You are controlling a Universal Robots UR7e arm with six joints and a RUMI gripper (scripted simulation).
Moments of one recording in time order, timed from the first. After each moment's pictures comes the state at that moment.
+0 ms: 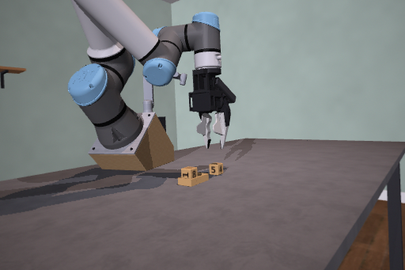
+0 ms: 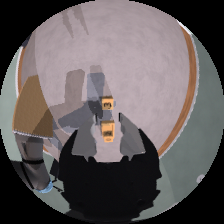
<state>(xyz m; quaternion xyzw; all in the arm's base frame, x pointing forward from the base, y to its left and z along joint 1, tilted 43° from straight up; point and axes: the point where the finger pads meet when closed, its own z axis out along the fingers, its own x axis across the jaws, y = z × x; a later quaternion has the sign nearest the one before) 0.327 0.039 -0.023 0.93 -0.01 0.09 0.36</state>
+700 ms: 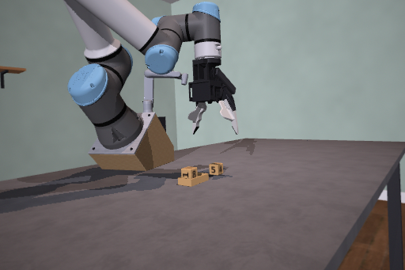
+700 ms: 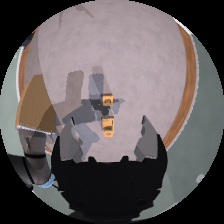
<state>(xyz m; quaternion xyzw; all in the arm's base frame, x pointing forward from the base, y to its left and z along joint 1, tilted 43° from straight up) 0.323 0.057 -0.004 0.93 -0.01 0.08 0.36</state>
